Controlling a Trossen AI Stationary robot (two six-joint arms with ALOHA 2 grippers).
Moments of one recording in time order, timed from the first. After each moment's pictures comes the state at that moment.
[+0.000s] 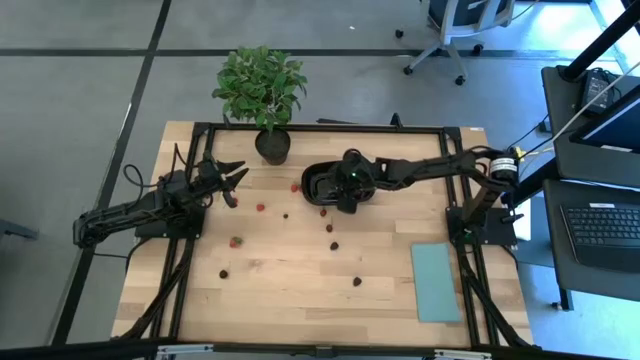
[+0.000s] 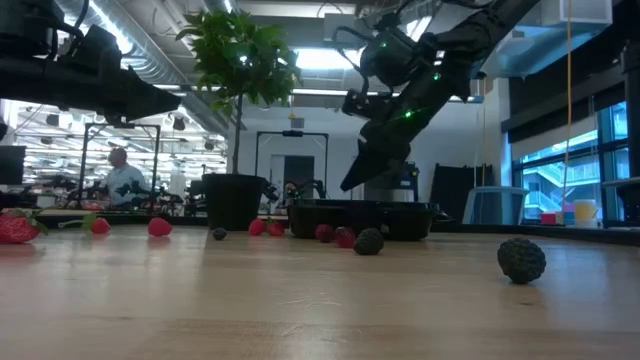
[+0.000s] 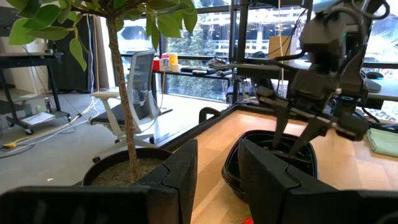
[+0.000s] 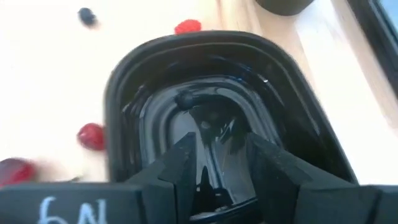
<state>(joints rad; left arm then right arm) 0.33 0.00 0.01 0.05 -0.25 -0.02 -0.21 1.73 0.99 -0.05 0.08 -0.17</state>
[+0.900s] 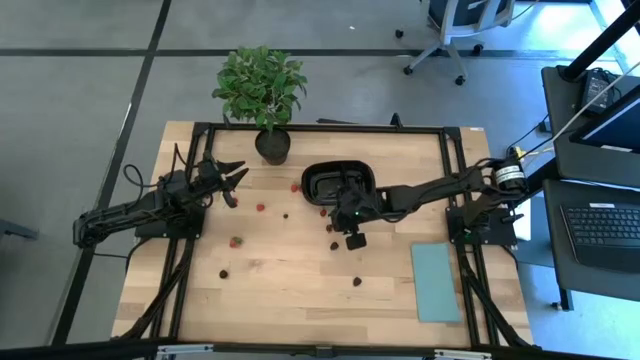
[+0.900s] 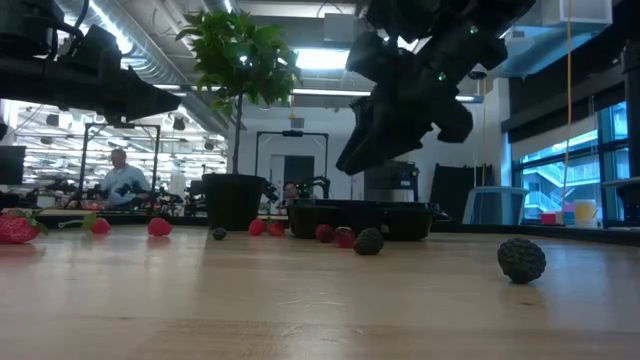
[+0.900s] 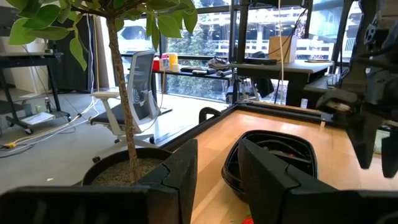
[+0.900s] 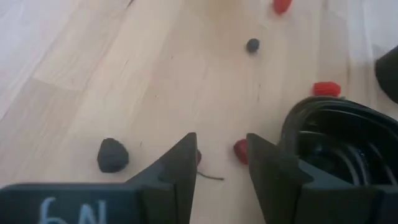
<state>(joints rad) 0.33 0.00 0.01 0.05 -0.25 -0.02 0.07 1.71 0.99 -0.09 0.07 -0.33</state>
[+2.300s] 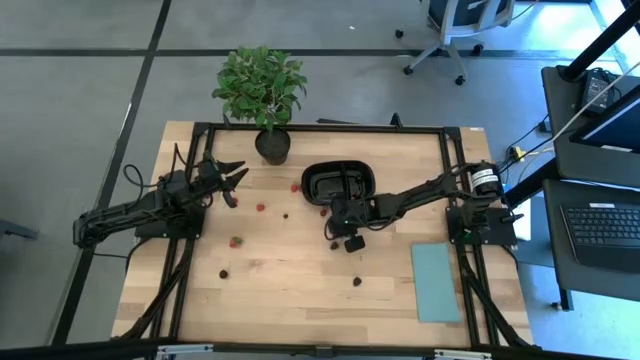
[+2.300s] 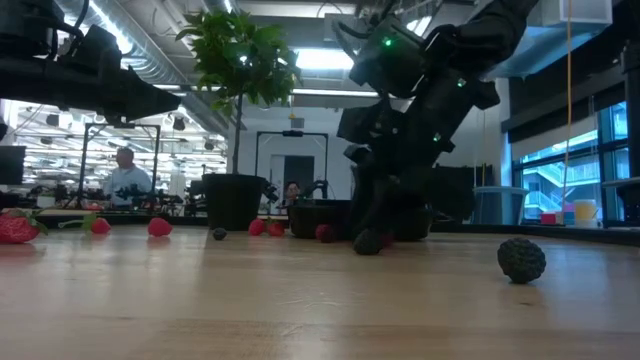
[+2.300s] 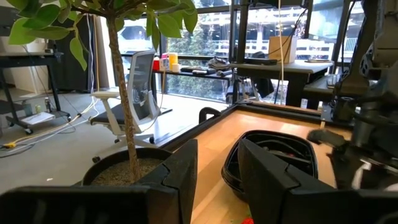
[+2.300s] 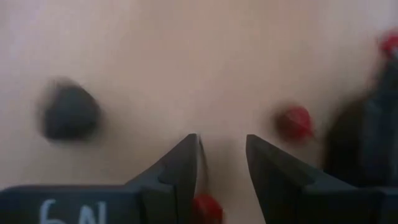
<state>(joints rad) 0.33 0.00 0.01 0.05 -0.25 -0.02 0.07 1.88 0.99 -0.07 0.15 -0.40</state>
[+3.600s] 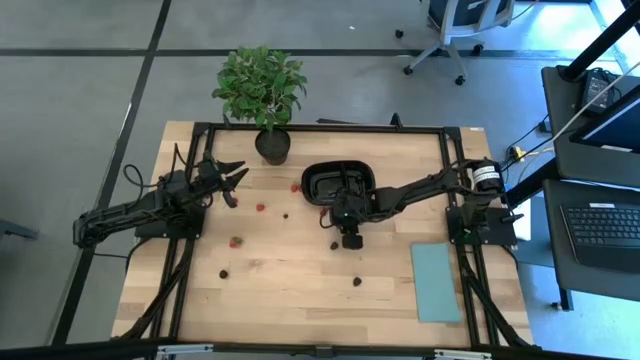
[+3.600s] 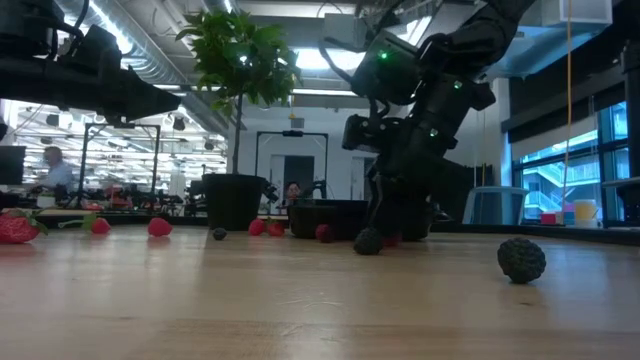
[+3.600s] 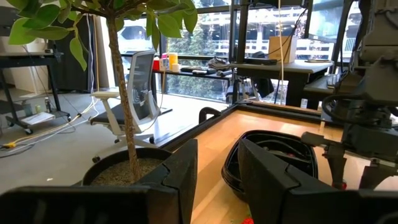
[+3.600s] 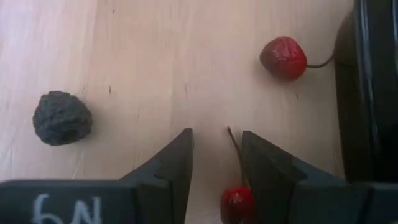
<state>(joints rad) 0.33 0.00 0.01 0.05 -0.25 -0.02 0.01 1.87 0.99 -0.17 0.04 -0.06</state>
